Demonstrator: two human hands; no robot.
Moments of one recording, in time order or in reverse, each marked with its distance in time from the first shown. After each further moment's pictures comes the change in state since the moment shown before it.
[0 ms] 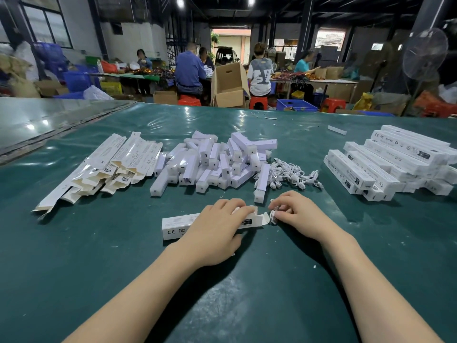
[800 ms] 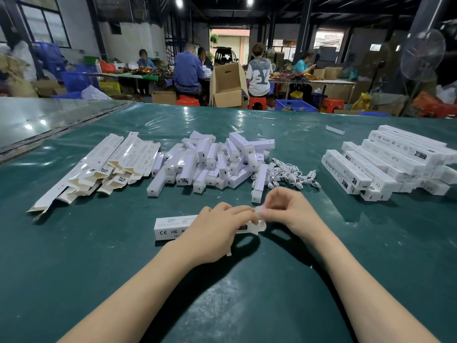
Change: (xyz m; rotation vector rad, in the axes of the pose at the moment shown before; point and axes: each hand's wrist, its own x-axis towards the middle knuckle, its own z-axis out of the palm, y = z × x) left_hand 0.003 0.003 -0.004 -0.110 -0.068 0.018; right_hand -0.003 -0.013 0.010 0.752 0.101 -0.013
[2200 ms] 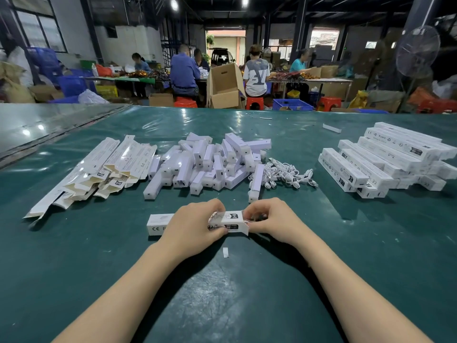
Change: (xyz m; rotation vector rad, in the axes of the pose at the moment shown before) left_hand -0.008 -0.026 -0.001 -0.085 0.280 -0.180; right_hand -0.001 -0.008 0.022 -0.416 -0.120 0.009
